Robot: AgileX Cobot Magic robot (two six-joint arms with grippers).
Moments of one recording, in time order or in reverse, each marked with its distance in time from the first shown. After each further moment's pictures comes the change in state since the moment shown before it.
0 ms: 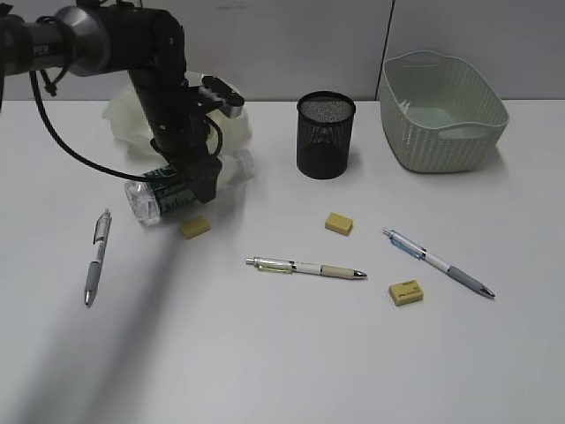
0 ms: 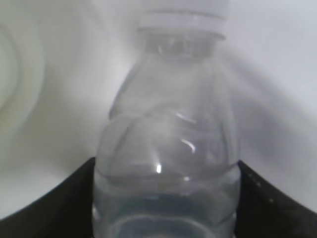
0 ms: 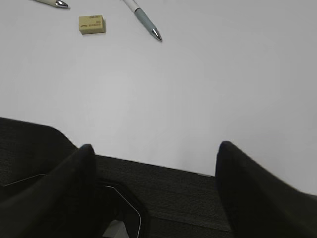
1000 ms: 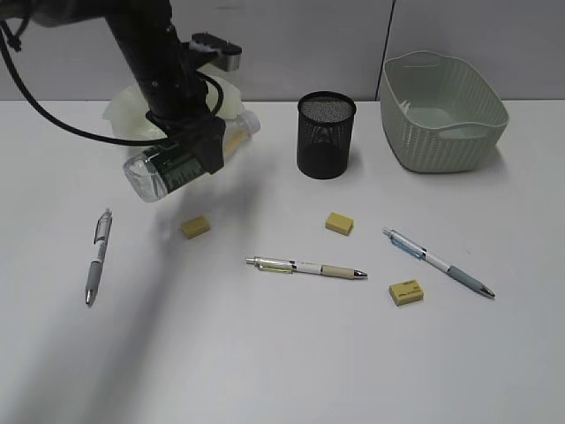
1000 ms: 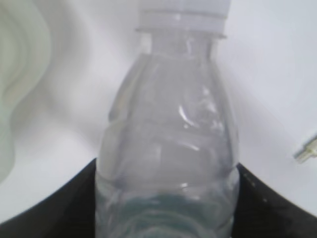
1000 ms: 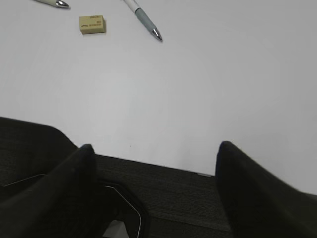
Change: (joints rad) left arm -0.002 -0.140 -0.006 -0.120 0.118 -0.067; right arm 0.000 0.000 0.000 0.000 0.000 0.000
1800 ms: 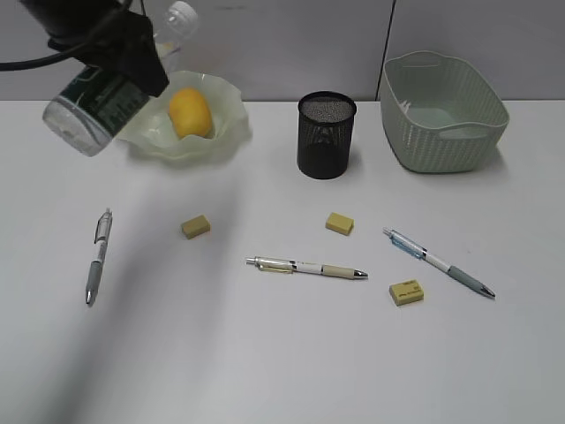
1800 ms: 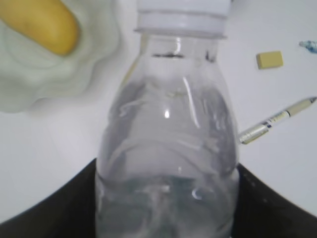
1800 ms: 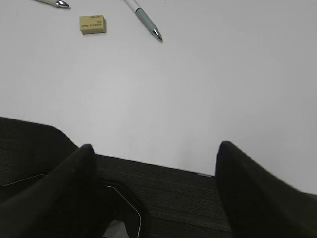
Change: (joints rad) left arm 0.104 -0.497 0.398 -0.115 -0.137 -0.100; right arm 0.000 0.000 0.000 0.000 0.000 0.000
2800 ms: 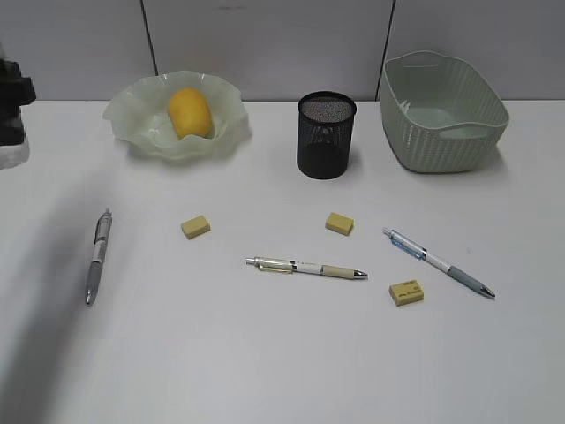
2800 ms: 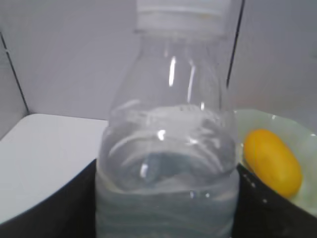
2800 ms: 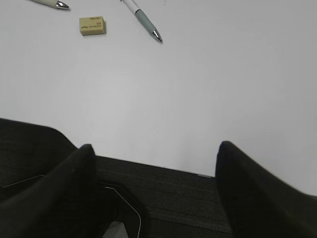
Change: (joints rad) left arm 0.055 -0.299 1.006 -0.333 -1.730 -0.001; right arm 0.000 0.000 0.000 0.000 -0.004 0.001
